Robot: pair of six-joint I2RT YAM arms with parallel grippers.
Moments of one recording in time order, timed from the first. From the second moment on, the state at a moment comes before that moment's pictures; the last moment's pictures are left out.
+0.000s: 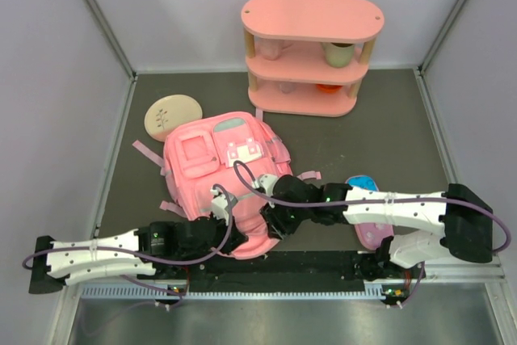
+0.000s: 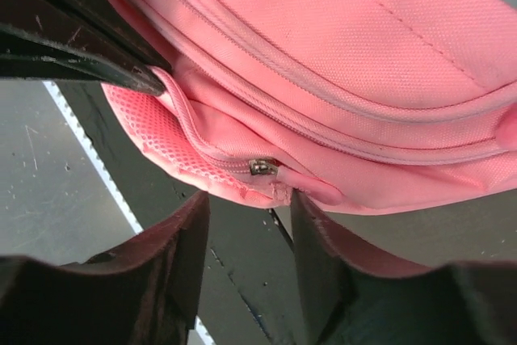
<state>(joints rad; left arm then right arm) -1.35 0.45 0.28 -0.42 -0.25 -0.78 1.22 1.33 0.85 -0.40 -0.13 0.35</state>
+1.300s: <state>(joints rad) -1.35 0.42 0.26 -0.41 -0.25 -0.79 1.06 1.14 0.49 0.00 -0.14 0.81</state>
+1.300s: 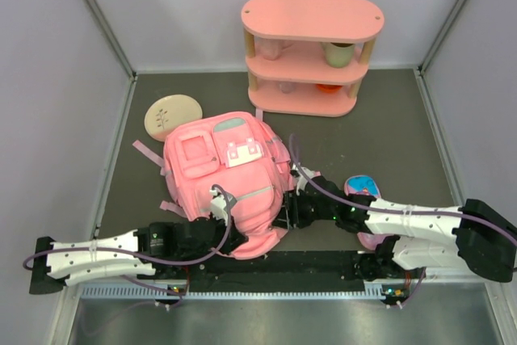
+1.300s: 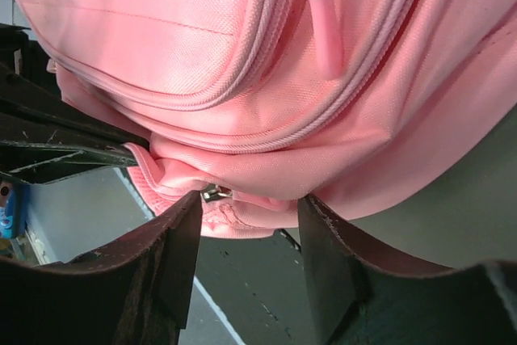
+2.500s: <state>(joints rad) -1.35 0.42 0.25 -0.41 -0.25 -0.80 1.05 1.17 0.32 0.35 -0.19 1.06</state>
